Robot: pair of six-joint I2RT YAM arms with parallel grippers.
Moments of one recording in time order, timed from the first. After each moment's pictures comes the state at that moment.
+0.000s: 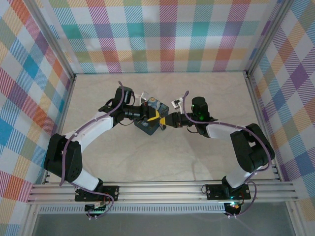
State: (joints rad) left arm -0.44 1.52 1.09 -0.25 0.84 -0.79; right arm 0.47 1.63 0.79 0.51 -1.08 0.81
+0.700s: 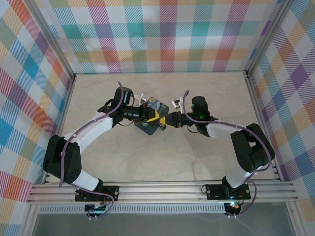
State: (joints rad) left arm -0.43 1.51 1.08 -0.27 0.85 -0.78; right arm 0.45 1.63 0.80 0.46 -1.07 0.80
